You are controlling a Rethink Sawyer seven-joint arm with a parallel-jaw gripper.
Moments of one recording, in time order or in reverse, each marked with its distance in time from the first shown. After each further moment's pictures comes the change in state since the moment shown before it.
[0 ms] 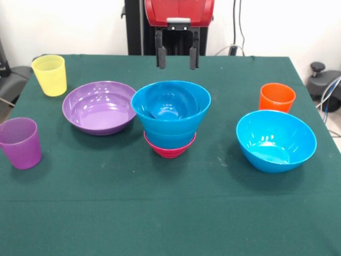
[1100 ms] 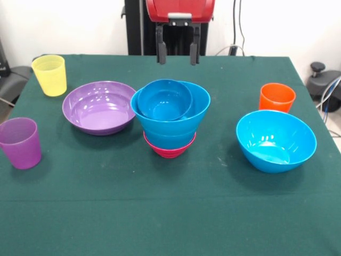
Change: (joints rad) arm -0.003 -0.033 0.001 0.028 -0.002 0.000 0.000
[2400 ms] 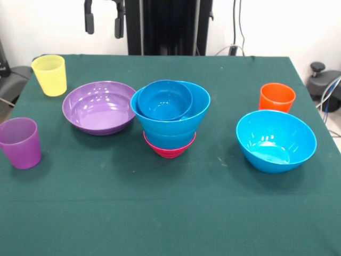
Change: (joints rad) arm -0.246 -0.105 0.049 0.165 -0.099 0.000 0.000
